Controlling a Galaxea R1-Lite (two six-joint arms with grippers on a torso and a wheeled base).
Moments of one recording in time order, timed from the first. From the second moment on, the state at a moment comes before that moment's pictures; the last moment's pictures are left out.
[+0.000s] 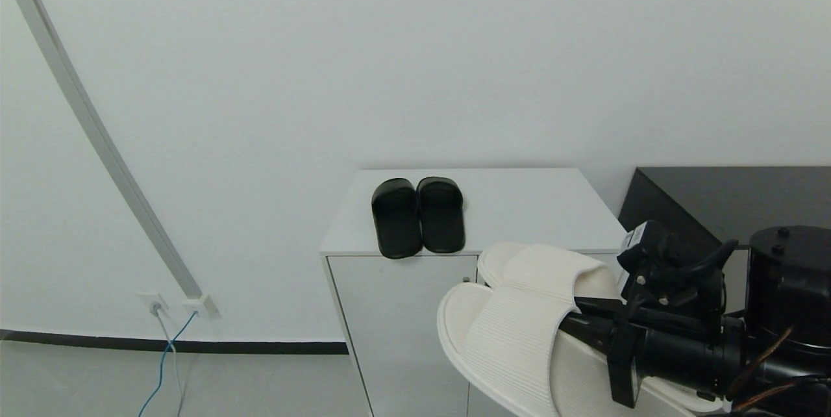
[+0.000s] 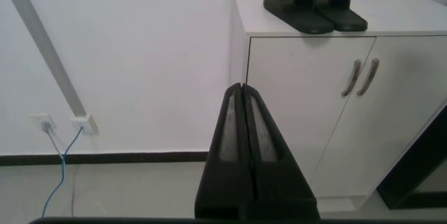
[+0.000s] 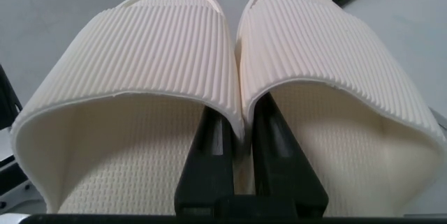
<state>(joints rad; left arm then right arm) 0.00 0.00 0.00 0.00 0.00 -0.01 0.73 1.47 -0.48 -0.73 0.15 -0.11</state>
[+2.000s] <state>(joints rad) 0.00 0.00 0.00 0.00 0.00 -0.01 0.73 1.48 -0.45 -0.73 0.15 -0.13</state>
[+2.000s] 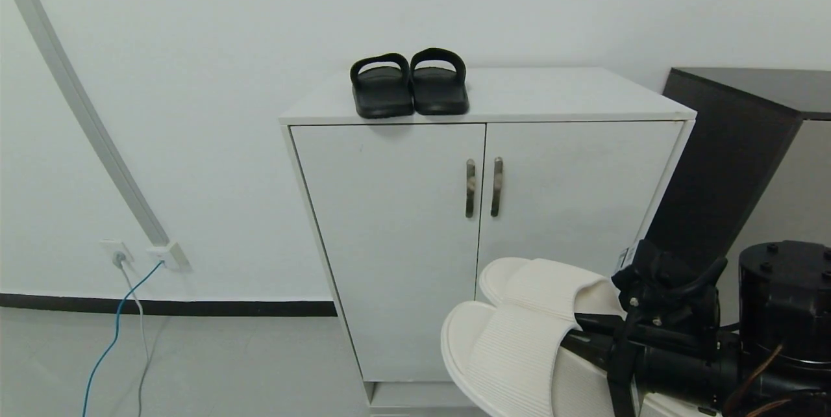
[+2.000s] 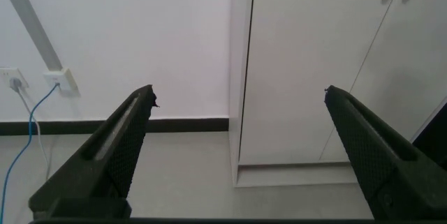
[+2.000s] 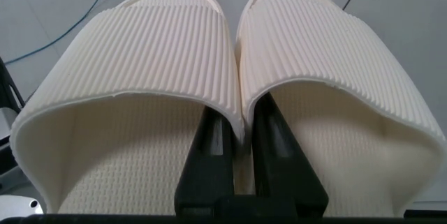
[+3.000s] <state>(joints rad) 0.00 0.00 0.00 0.00 0.00 0.00 0.73 1.51 -0.43 -0.73 0.16 -0.15</state>
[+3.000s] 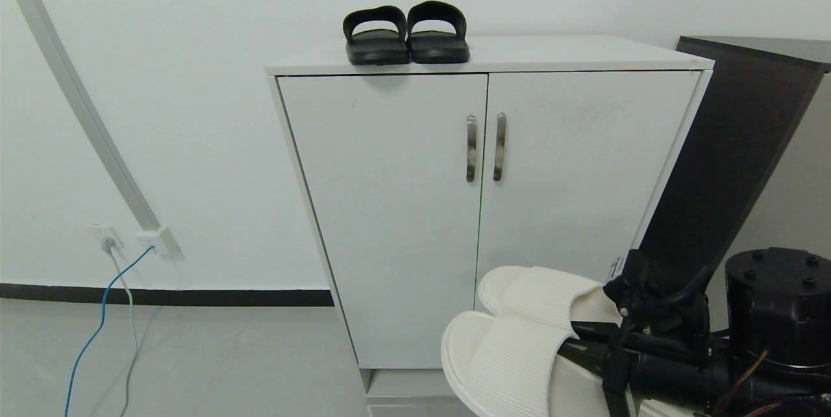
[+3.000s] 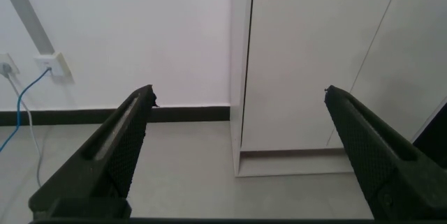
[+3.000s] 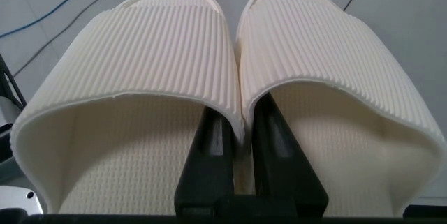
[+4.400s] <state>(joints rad) -0.35 0.97 -0.53 -0.43 -0.49 -0.08 0.74 1.52 -0.42 -0.73 0.15 -0.18</state>
